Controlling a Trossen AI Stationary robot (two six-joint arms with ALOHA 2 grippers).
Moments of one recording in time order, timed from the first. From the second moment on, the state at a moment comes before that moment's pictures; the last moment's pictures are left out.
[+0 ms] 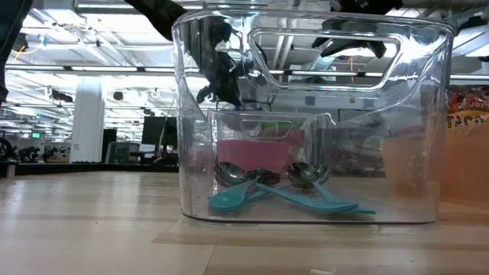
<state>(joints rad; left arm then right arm) 0.52 1.76 1.36 -0.23 -0.17 -0.55 -0.02 1.10 0.98 -0.49 0.47 0.79</state>
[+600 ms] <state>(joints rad) 0.52 1.83 1.35 -0.21 -0.18 -0.52 -0.02 1.10 0.98 -0.49 0.49 0.81</state>
